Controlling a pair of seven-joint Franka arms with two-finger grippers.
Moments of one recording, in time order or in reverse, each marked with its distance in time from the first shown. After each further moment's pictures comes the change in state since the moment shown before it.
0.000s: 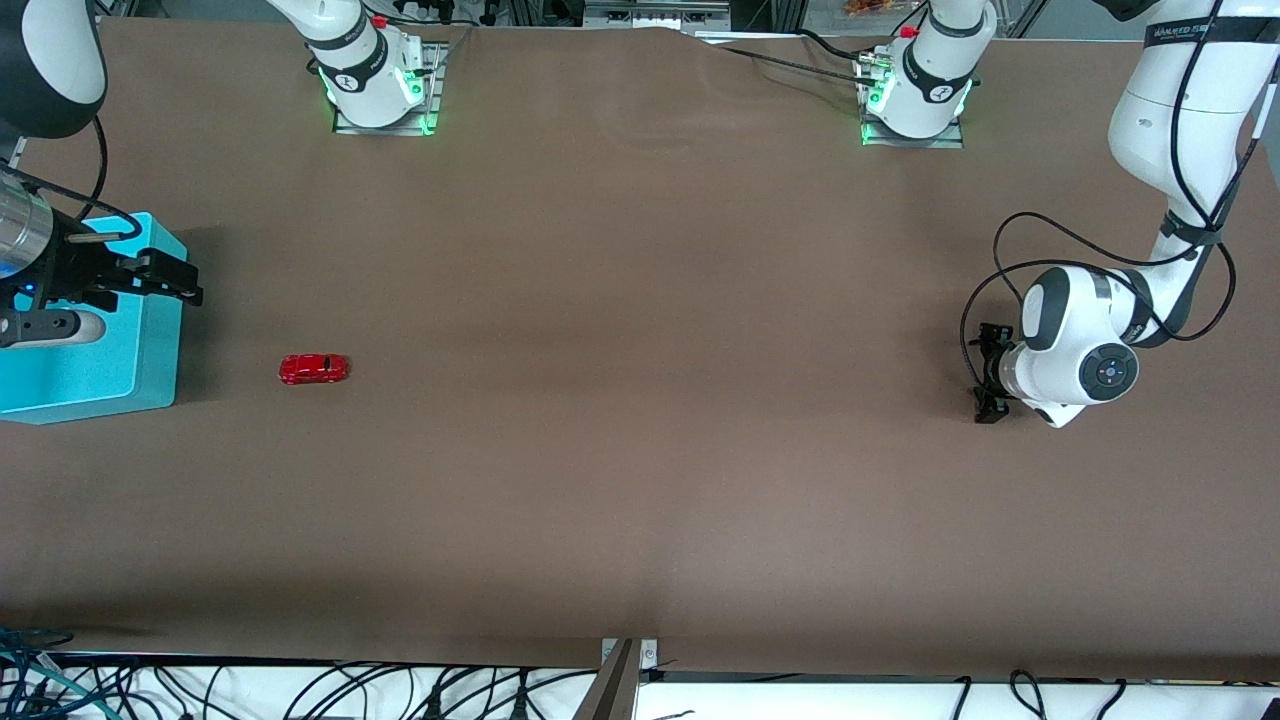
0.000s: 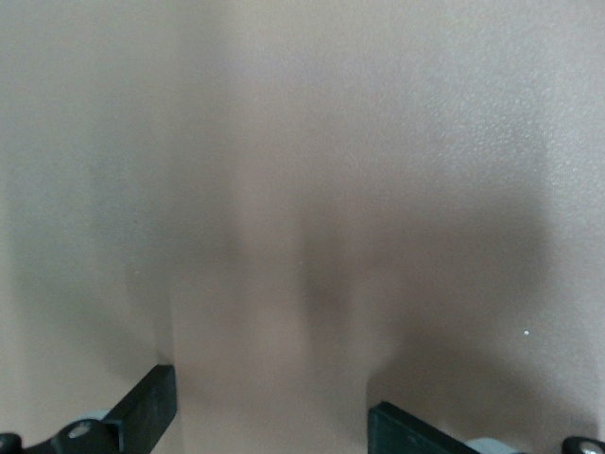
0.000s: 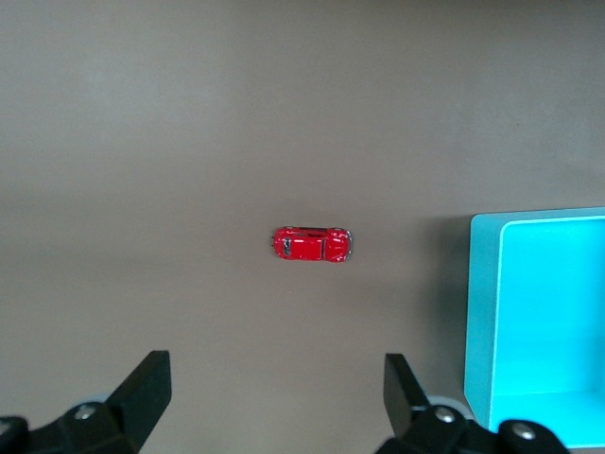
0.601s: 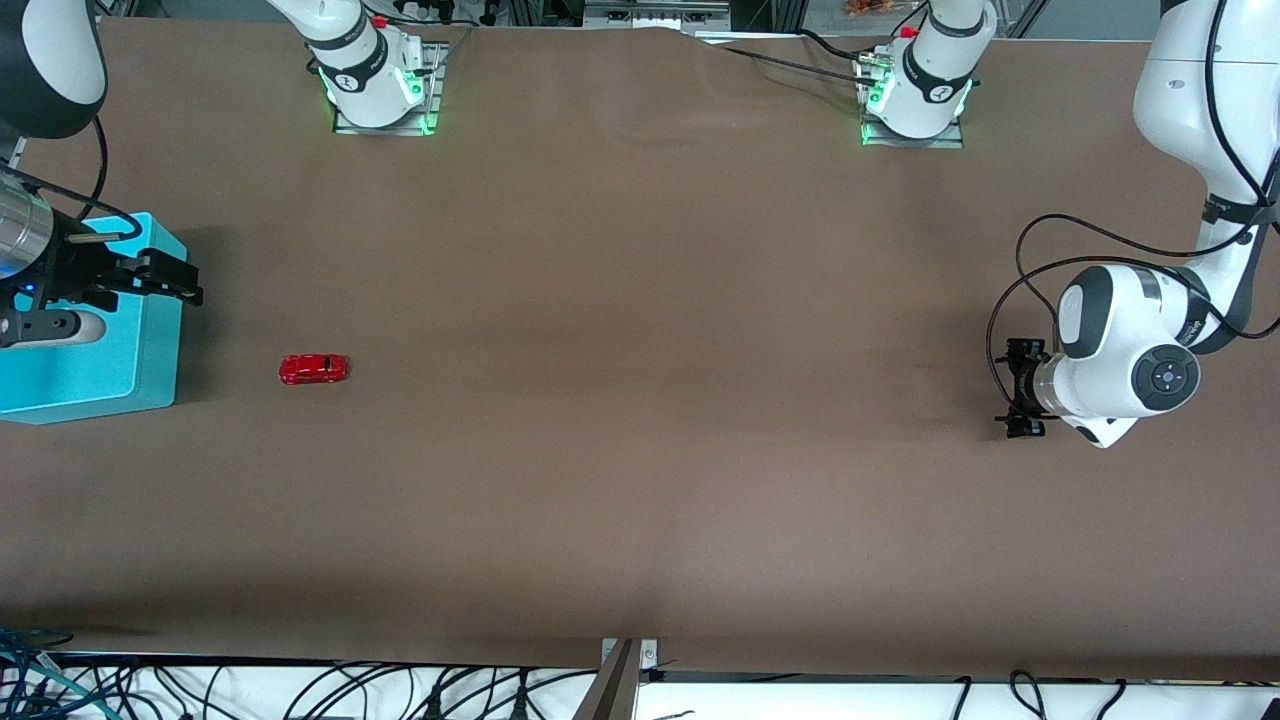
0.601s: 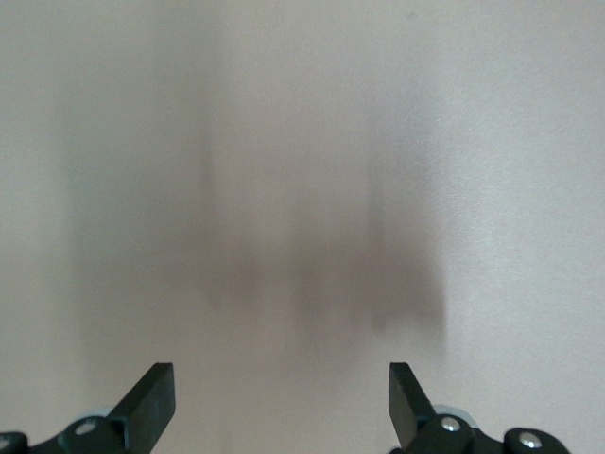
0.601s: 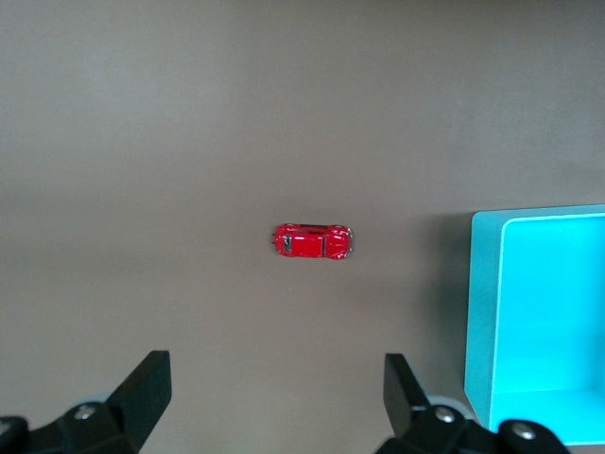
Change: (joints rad) left arm -0.001 -0.002 0.000 -0.006 -0.001 -0.005 0.000; right arm 0.001 0.000 0.000 0.000 0.000 -0.007 0.000
